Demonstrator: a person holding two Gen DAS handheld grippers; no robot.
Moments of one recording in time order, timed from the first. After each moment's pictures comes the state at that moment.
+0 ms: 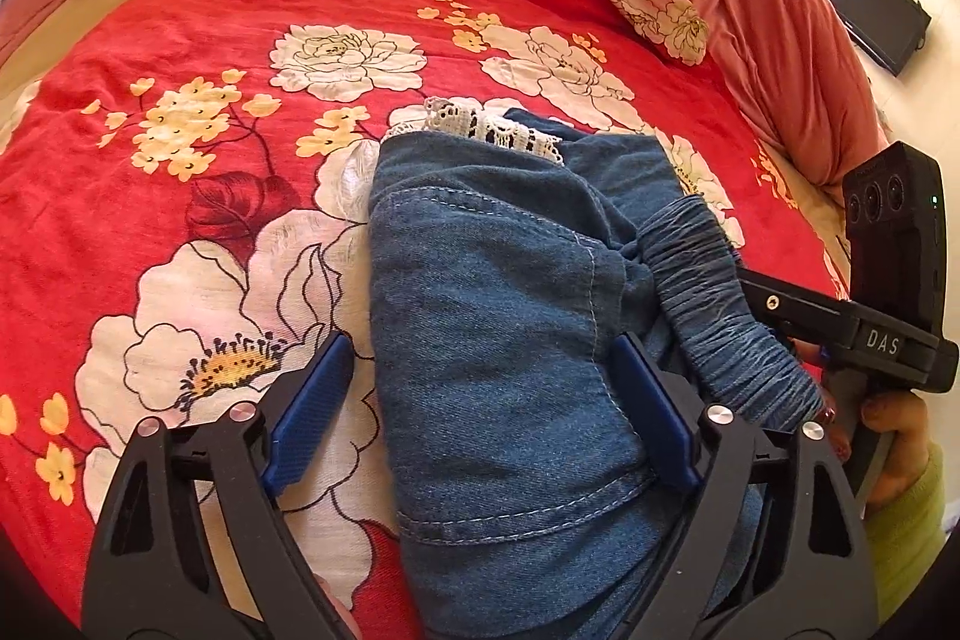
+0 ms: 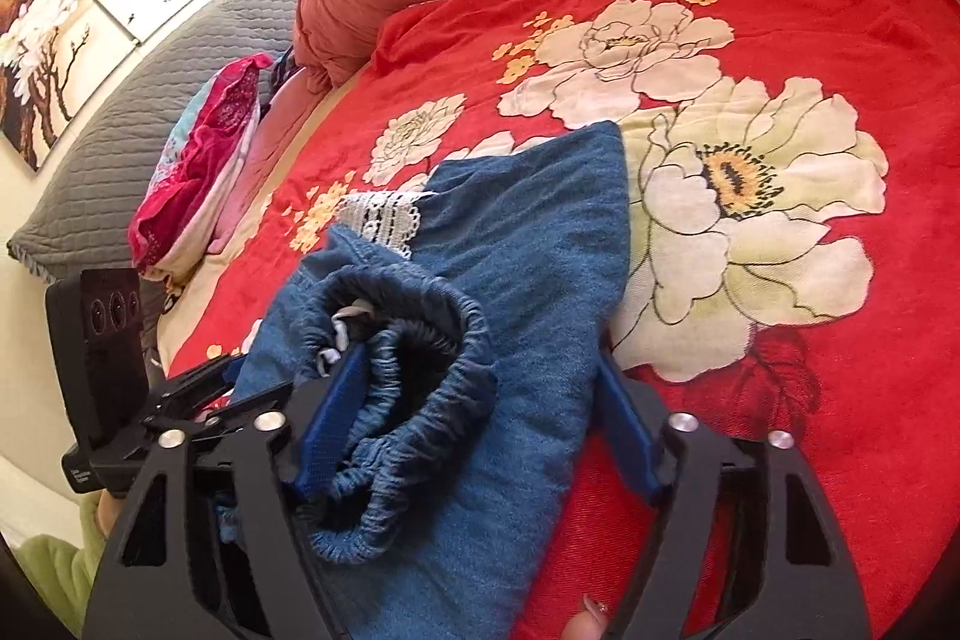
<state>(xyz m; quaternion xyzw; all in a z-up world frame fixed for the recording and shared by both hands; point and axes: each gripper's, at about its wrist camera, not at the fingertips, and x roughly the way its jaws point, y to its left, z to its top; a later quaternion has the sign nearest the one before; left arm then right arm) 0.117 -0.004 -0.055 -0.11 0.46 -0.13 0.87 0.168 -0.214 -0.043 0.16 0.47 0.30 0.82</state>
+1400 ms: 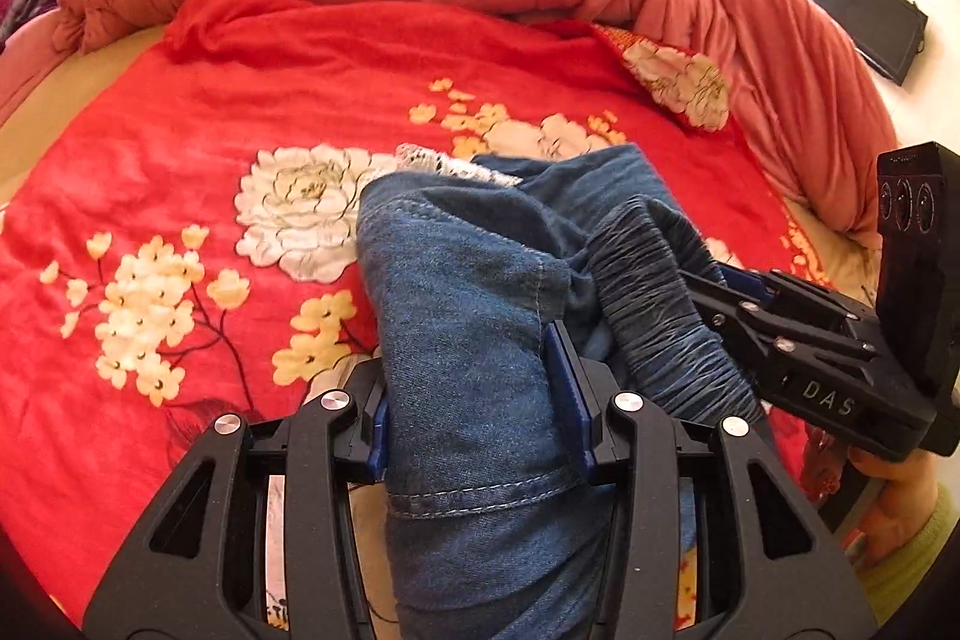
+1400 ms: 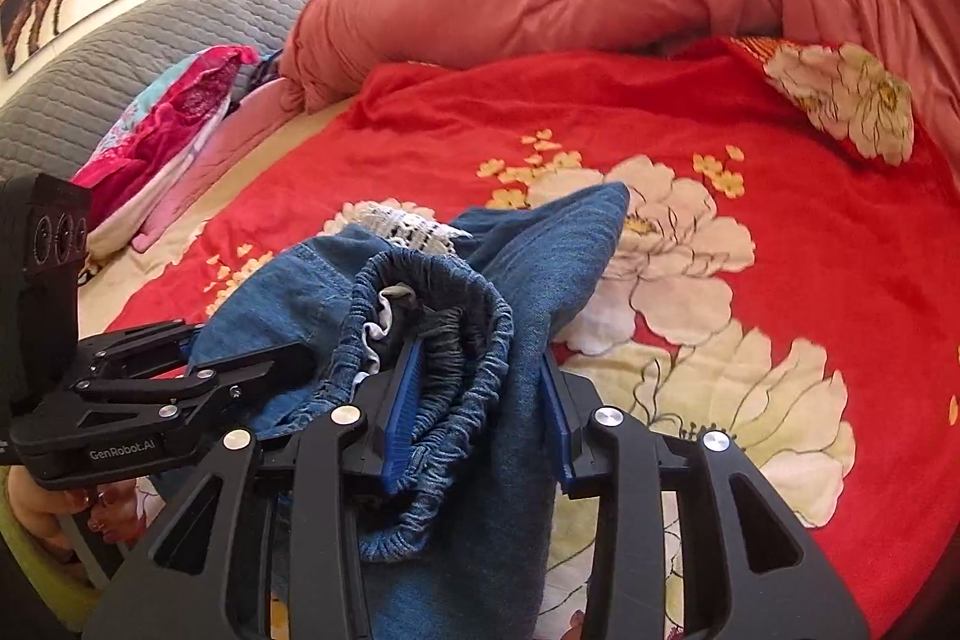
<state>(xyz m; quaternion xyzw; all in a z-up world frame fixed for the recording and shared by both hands) 0.200 -0.006 -0.040 -0.09 0.41 -0.12 0.90 0.236 -0.180 -0.020 0.02 0.39 0.25 0.89</state>
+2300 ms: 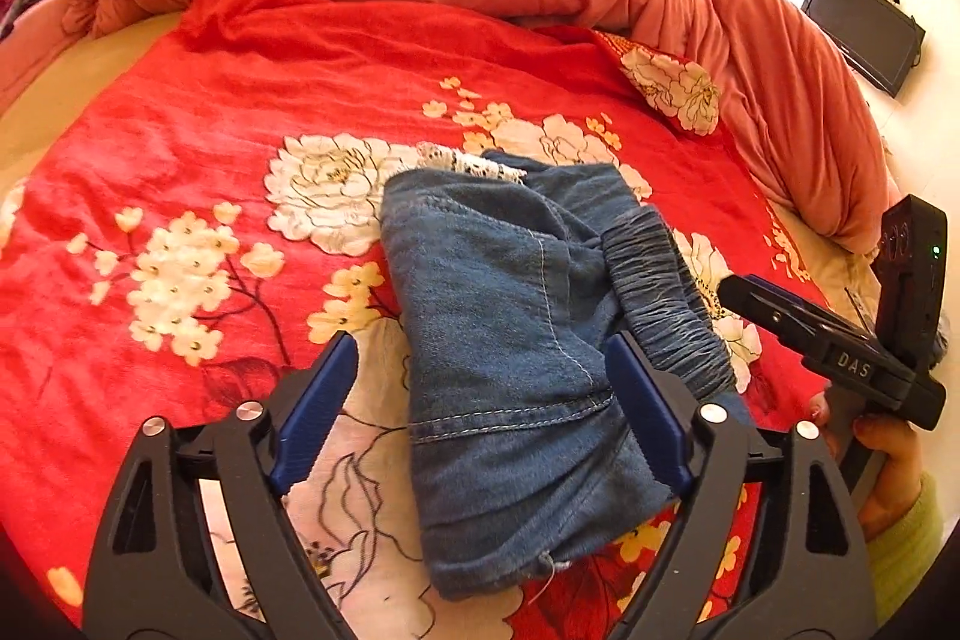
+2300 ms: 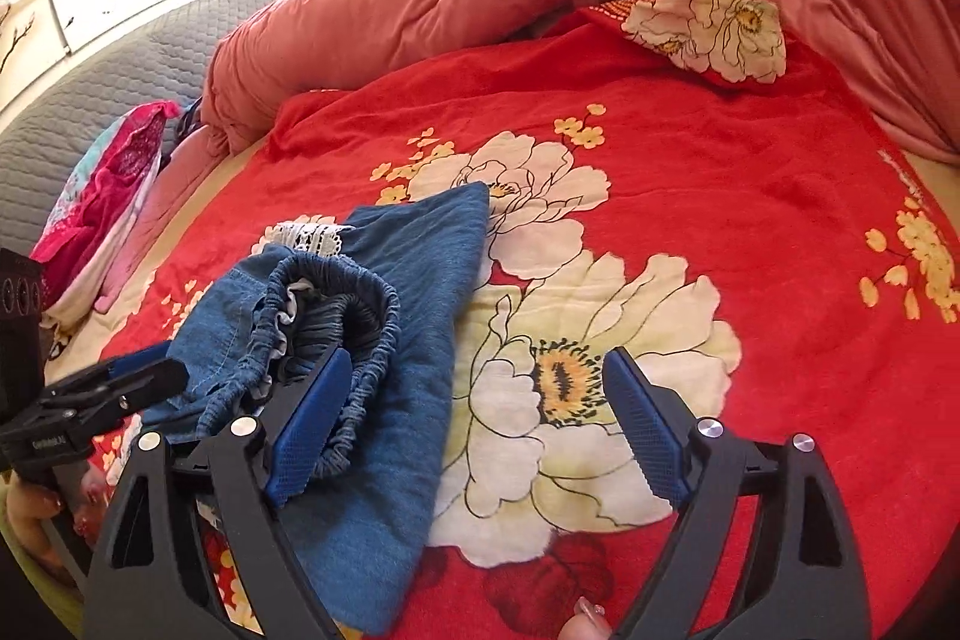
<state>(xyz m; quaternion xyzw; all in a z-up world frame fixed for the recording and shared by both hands) 0.179 0.014 -0.028 -0.10 0.40 -0.13 0.90 0.209 -0.238 -0.016 0.08 0.40 0.16 0.90</state>
